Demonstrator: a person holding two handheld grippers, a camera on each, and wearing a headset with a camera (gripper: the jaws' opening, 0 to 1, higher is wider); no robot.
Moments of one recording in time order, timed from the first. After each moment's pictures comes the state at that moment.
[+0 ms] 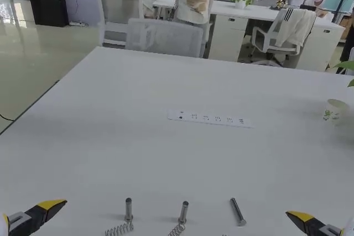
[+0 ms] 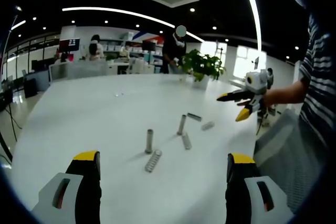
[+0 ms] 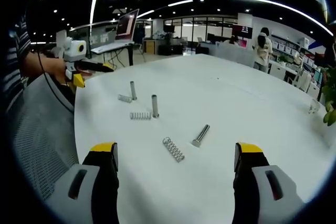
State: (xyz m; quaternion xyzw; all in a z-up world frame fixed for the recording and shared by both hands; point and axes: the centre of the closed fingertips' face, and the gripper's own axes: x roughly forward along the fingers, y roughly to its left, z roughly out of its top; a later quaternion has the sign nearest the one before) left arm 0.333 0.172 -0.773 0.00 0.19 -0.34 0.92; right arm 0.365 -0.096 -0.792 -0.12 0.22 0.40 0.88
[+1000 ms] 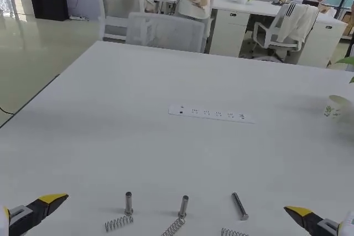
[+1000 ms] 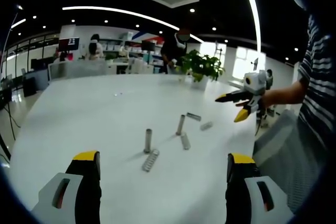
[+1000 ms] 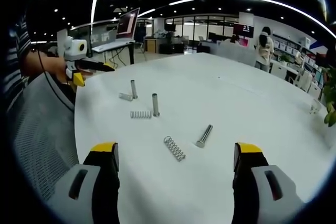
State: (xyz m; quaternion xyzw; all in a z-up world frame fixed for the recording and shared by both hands) left arm 0.333 0.168 -0.774 0.00 0.19 -0.35 0.92; right arm 0.366 -0.095 -0.794 -0.13 0.23 0.41 0.88
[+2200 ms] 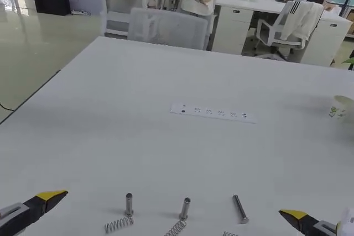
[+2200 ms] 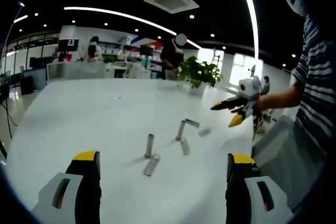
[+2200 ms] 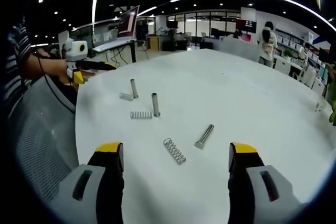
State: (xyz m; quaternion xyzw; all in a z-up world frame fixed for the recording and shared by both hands) left arm 0.339 0.173 -0.769 -0.03 0.17 -0.36 0.92; right arm 0.378 -0.089 -0.798 -0.12 0.25 0.42 0.86
